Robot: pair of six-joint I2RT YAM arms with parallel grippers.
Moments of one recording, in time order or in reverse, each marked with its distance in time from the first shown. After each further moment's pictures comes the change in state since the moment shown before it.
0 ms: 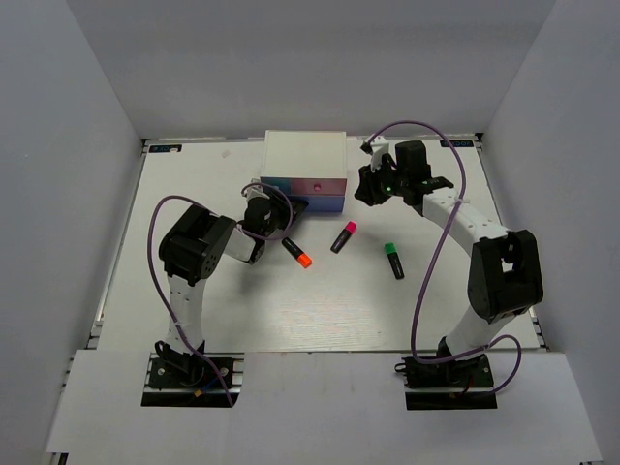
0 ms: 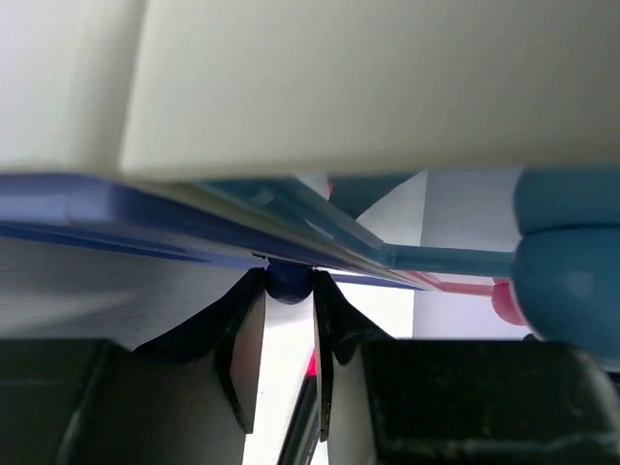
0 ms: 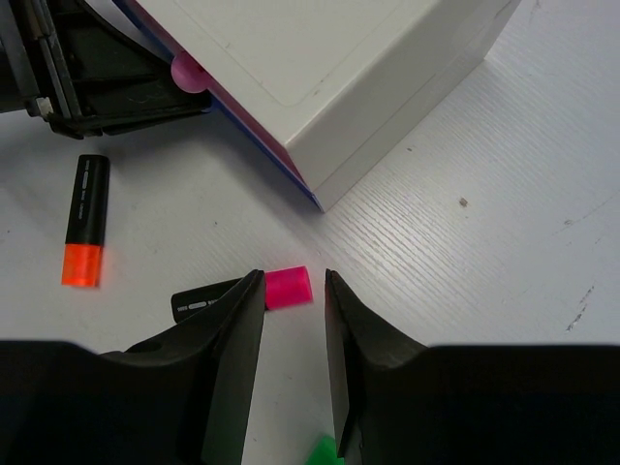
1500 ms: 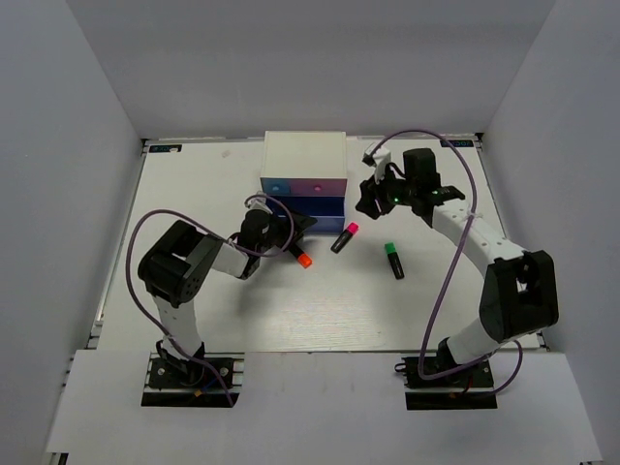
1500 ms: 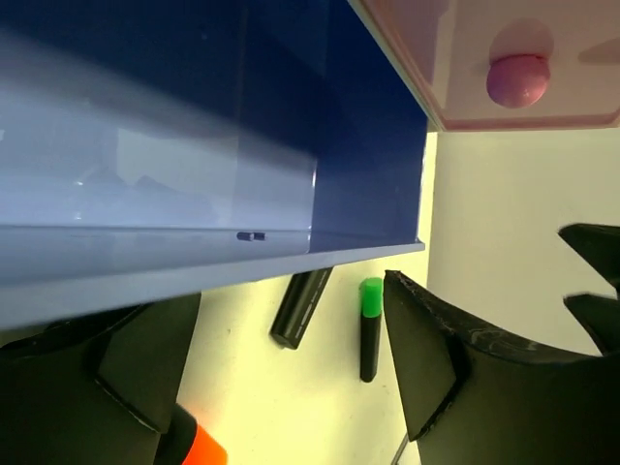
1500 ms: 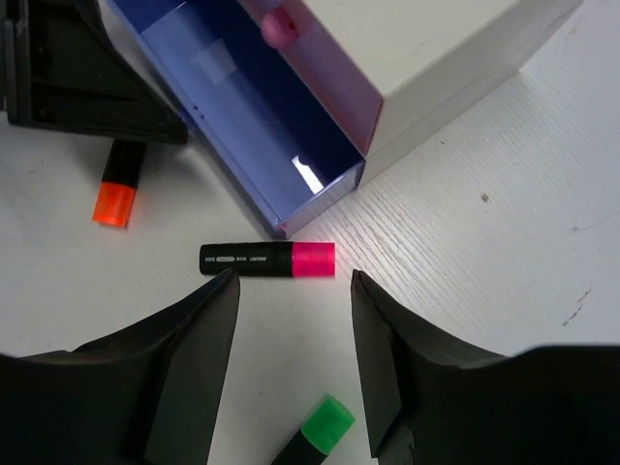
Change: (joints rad) left arm -0.059 -0.216 -0.203 -0.091 0.076 0.051; right arm 0.000 -0.130 -0.087 -0.047 -0.064 -0.108
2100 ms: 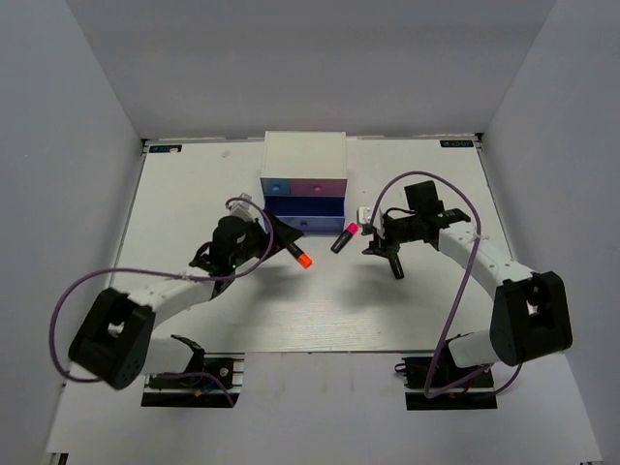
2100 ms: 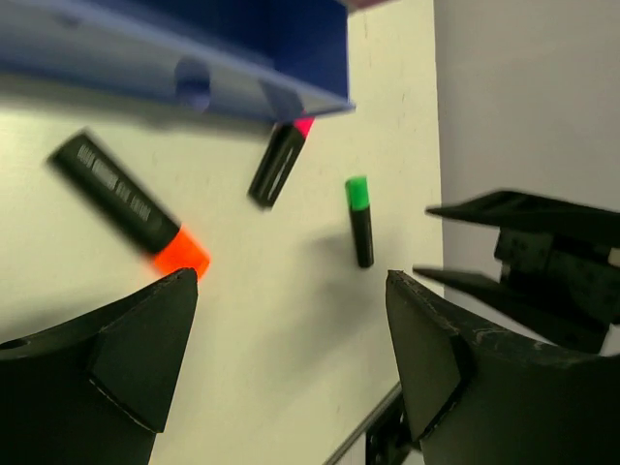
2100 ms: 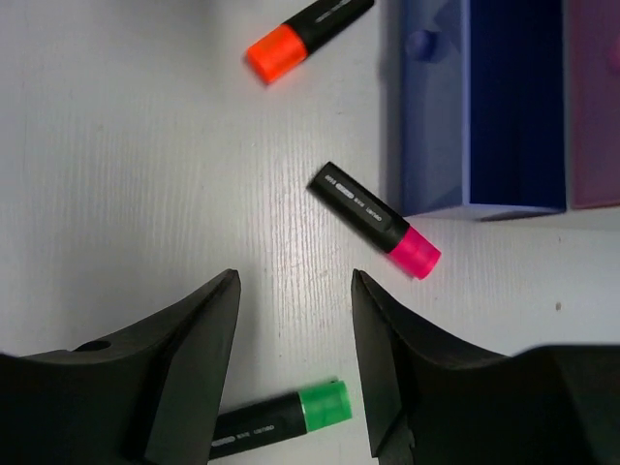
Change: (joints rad) left arm 0.001 -0.546 -0.138 -0.435 0.041 0.181; right arm 0.002 -0.148 -0.214 -0.237 -0.305 -0.770
